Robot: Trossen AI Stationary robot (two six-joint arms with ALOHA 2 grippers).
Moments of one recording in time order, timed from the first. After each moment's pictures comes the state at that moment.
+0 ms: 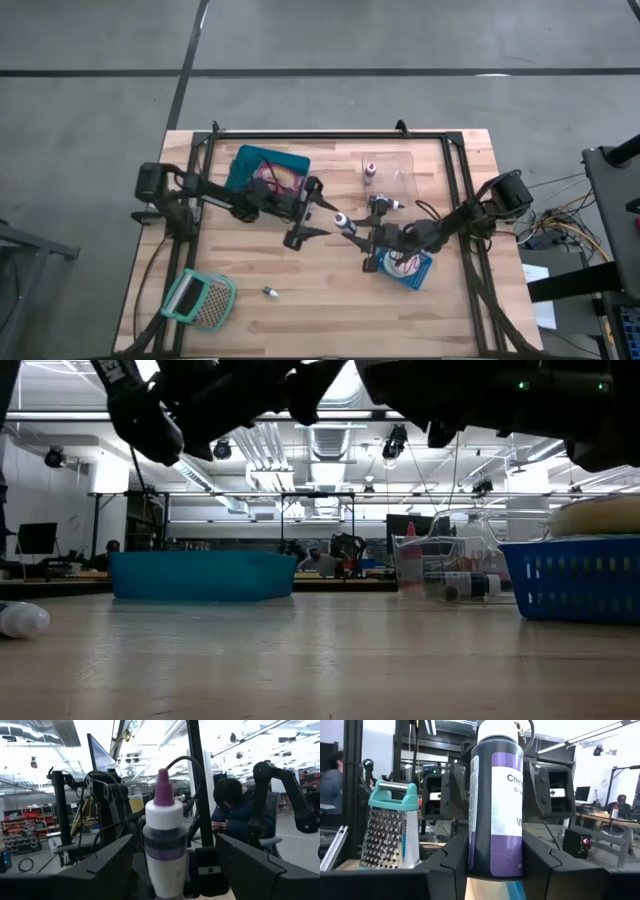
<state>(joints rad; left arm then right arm) 0.06 1.74 0.71 1.35 0.45 0.01 0.32 1.74 0.48 1.57 0.47 -0.21</state>
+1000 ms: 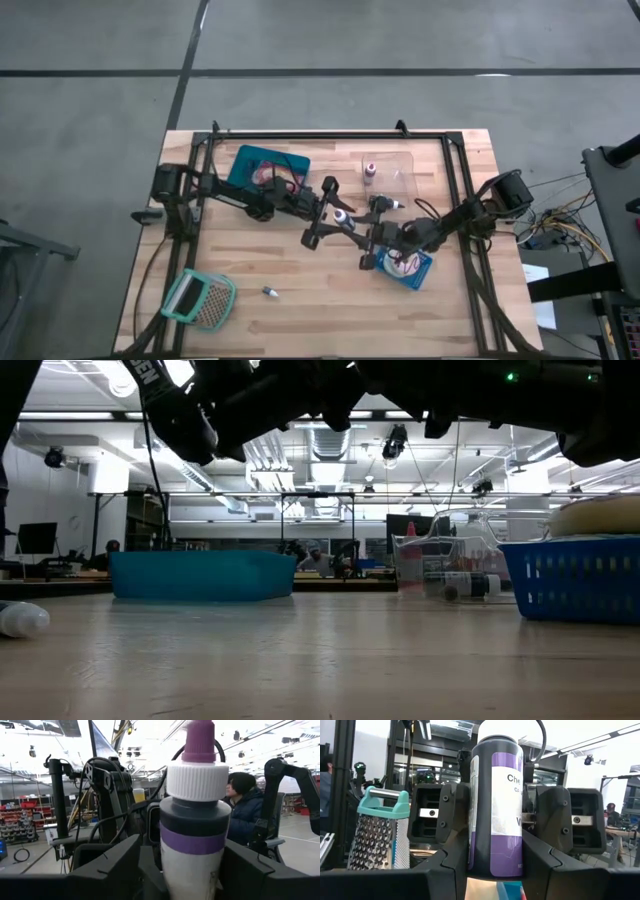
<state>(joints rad) 0.06 1.87 0.89 1.27 0.45 -0.02 0.31 1.73 0.52 1.57 0.48 -0.26</state>
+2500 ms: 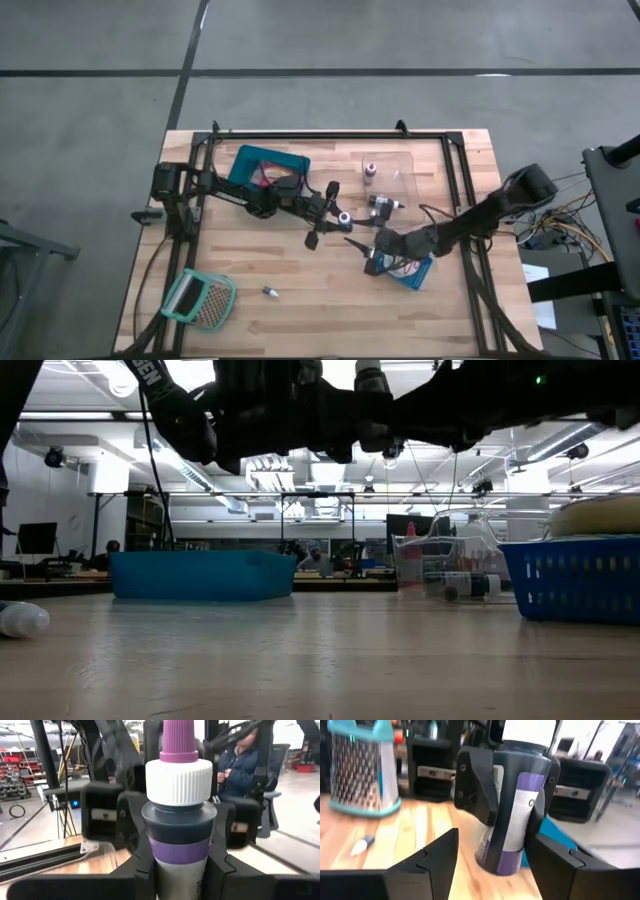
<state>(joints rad) 0.09 1.86 0.90 0.96 0.49 0.09 0.42 1.53 0.53 0.94 0.71 -0.11</state>
